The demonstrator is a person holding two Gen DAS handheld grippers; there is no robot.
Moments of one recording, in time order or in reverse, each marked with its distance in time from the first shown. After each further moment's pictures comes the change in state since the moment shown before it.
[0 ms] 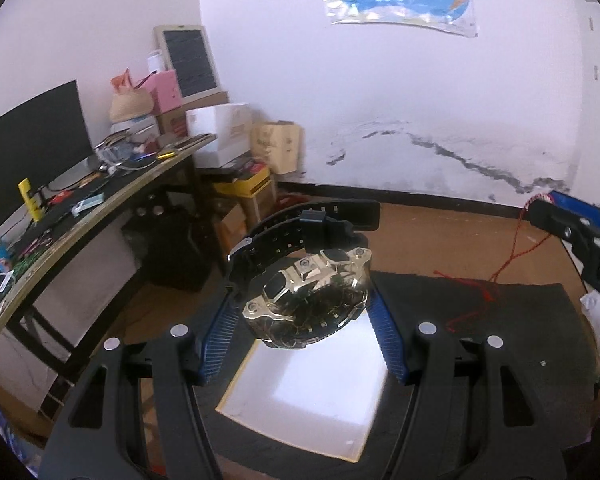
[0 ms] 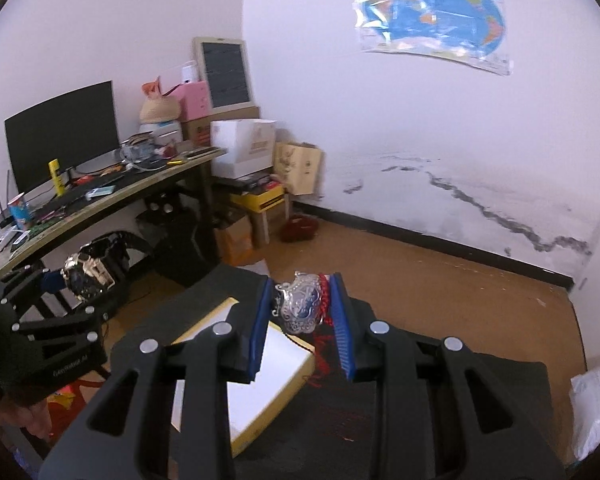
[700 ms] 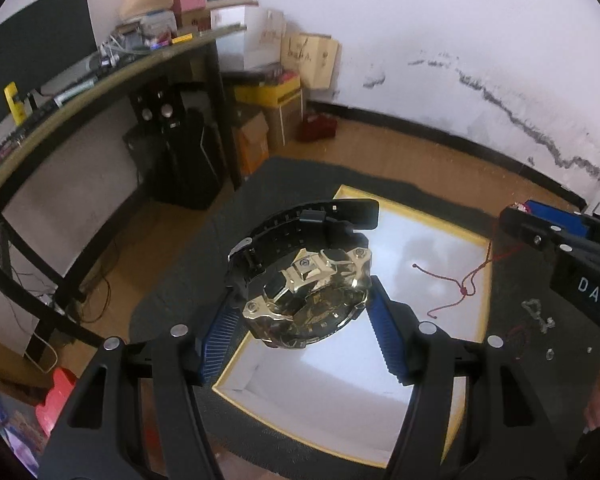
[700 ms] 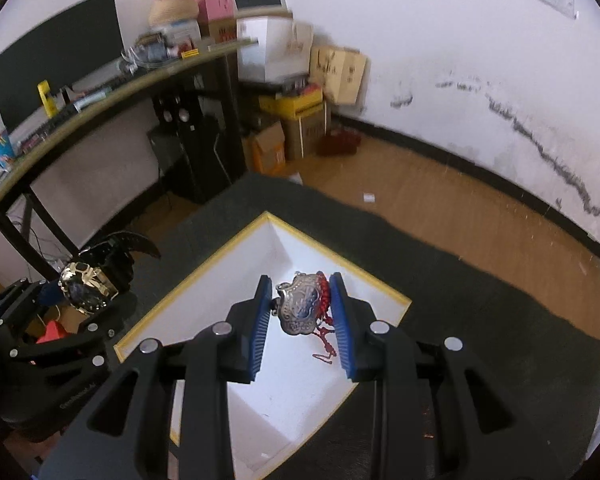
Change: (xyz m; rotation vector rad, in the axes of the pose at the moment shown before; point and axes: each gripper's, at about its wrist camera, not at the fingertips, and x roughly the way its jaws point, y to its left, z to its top) left arm 0.184 0.062 -0.103 -0.108 0.276 0.037; right arm 0.226 0.061 -0.100 -0.015 0.336 0.077
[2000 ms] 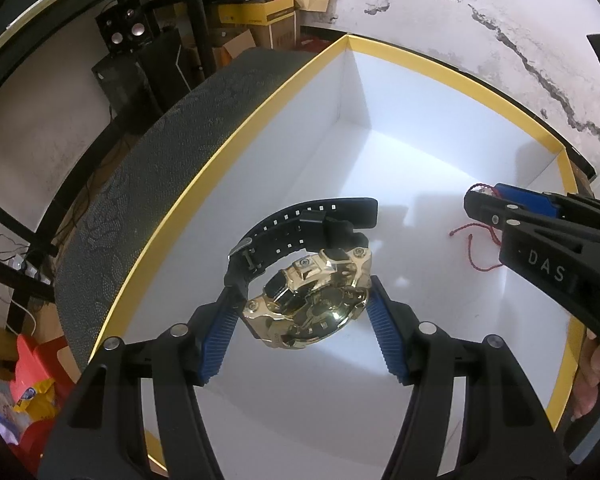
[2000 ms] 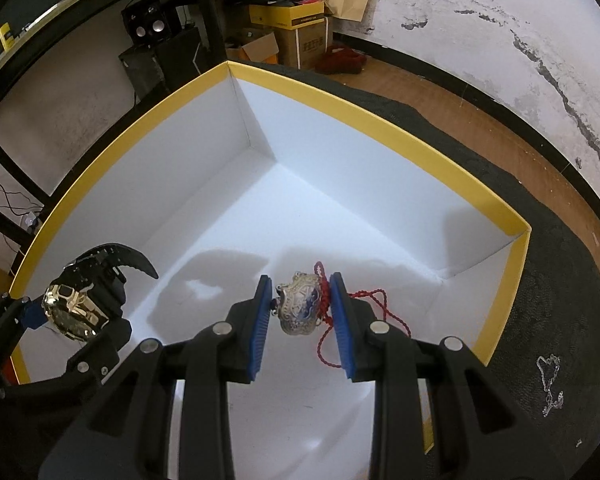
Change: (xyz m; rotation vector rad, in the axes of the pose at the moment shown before) left arm 0.135 -0.015 -0.064 -0.010 0.224 -0.032; right arm 0.163 -0.008 -0.060 -0.014 0.230 -0.016
